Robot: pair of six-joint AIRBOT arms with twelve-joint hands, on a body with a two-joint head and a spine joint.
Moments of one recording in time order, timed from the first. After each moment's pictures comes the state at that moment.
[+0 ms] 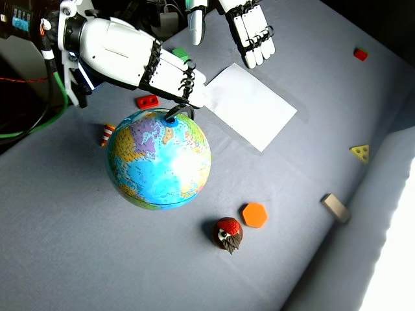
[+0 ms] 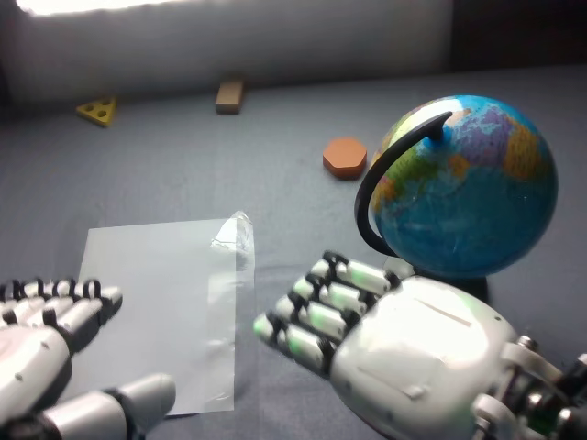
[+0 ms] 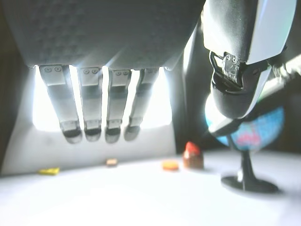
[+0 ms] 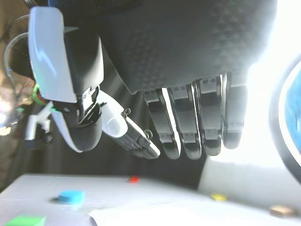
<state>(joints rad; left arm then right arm) 1.14 -0.67 0.37 -1.03 -1.03 1.52 -0.55 -1.10 0.47 1.06 0.67 -2.29</state>
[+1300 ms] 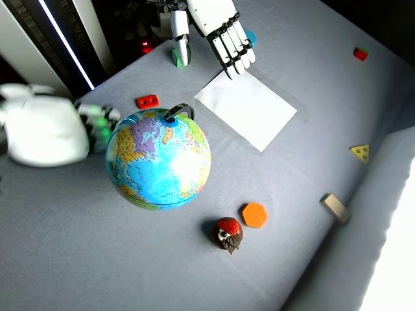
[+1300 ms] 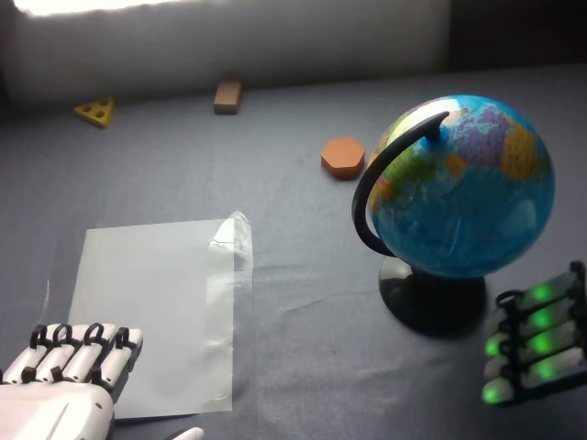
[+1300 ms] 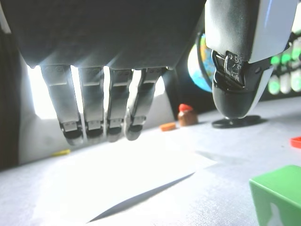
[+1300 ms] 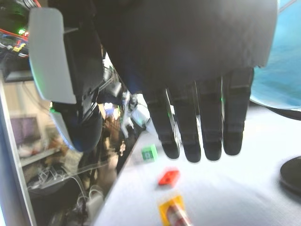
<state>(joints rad) 1.20 -0.98 0.41 -1.11 -1.38 1.76 -0.44 -0.76 1.03 1.26 -0.79 -2.65</state>
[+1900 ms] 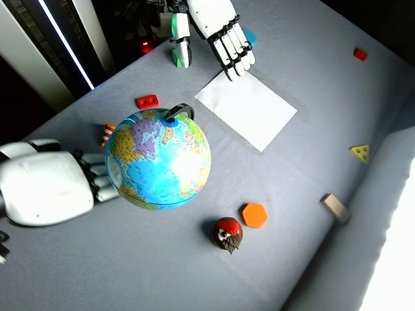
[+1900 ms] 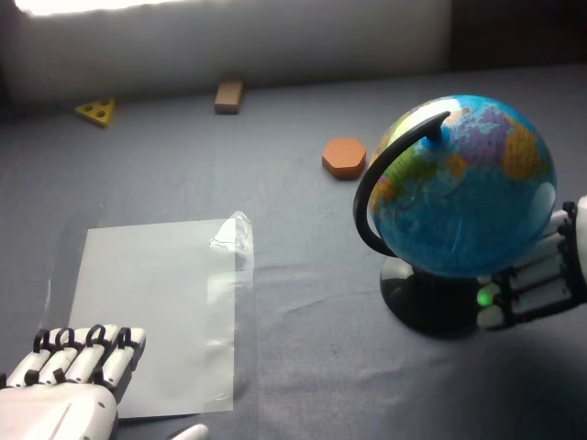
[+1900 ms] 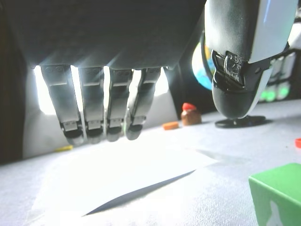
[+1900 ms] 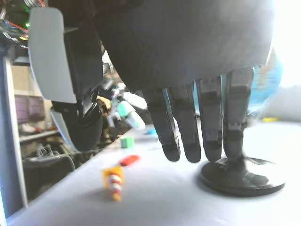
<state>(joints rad) 1.19 -1.00 0.42 -1.13 -1.38 1.72 -0.49 -0.92 1.29 1.47 -0.80 -2.89</state>
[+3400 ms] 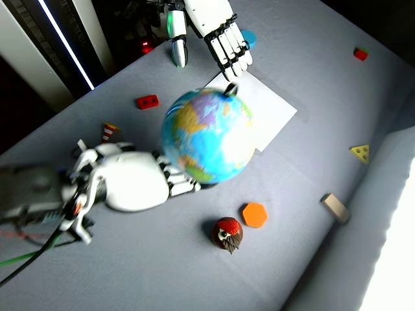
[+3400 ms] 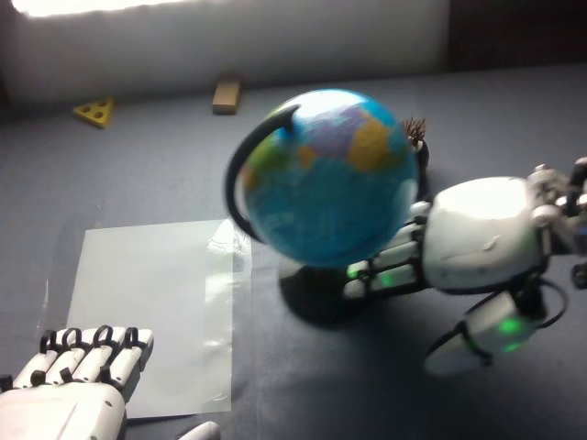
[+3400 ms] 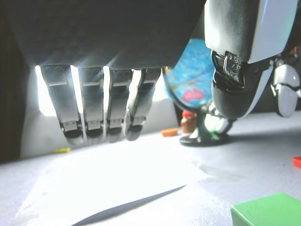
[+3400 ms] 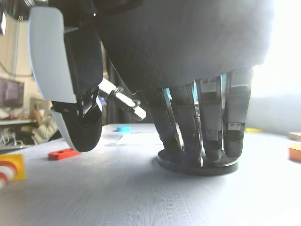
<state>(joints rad) 1.16 -1.00 0.39 -1.14 -1.39 1.72 -0.43 -1.18 1.27 1.48 -0.47 -2.91</state>
